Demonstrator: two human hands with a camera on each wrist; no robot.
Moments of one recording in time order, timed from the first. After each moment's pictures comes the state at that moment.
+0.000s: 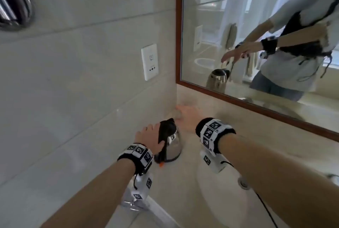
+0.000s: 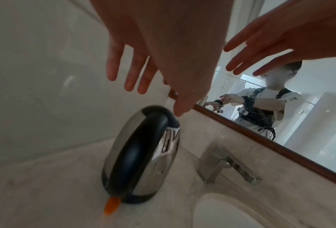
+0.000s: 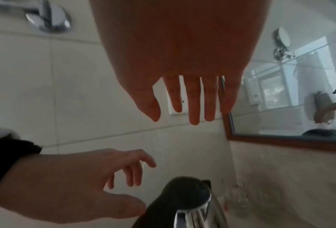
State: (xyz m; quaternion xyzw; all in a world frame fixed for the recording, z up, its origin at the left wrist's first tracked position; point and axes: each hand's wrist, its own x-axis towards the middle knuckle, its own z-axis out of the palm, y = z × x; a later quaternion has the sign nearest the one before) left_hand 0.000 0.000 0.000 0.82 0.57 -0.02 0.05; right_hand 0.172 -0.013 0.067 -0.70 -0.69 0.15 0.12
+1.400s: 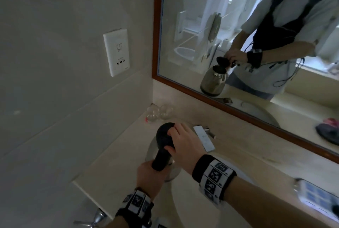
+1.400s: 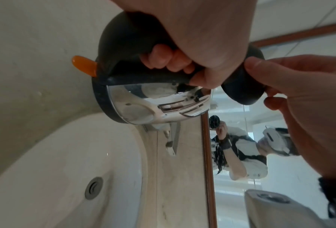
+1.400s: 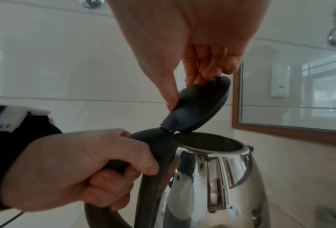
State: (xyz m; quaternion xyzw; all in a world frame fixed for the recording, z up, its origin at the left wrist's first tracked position) left_hand 0.089 -0.033 -0.085 0.59 0.61 0.26 0.46; right_hand 0.211 -0.035 0.030 -0.67 -0.74 0.05 0.09
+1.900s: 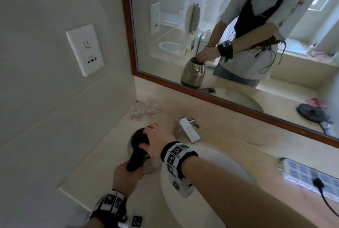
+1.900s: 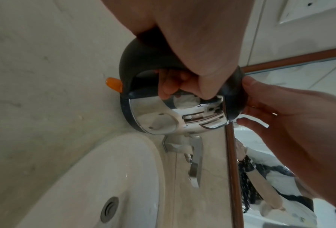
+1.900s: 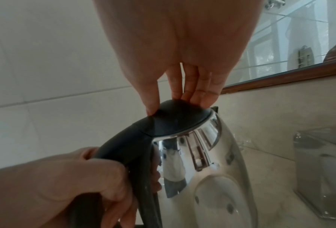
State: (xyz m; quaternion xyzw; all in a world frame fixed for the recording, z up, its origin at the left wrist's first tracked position) left_hand 0.070 -0.025 -0.116 0.59 0.62 0.24 0.46; right_hand 0.214 -0.010 -0.003 -0.70 -0.68 0.22 0.06
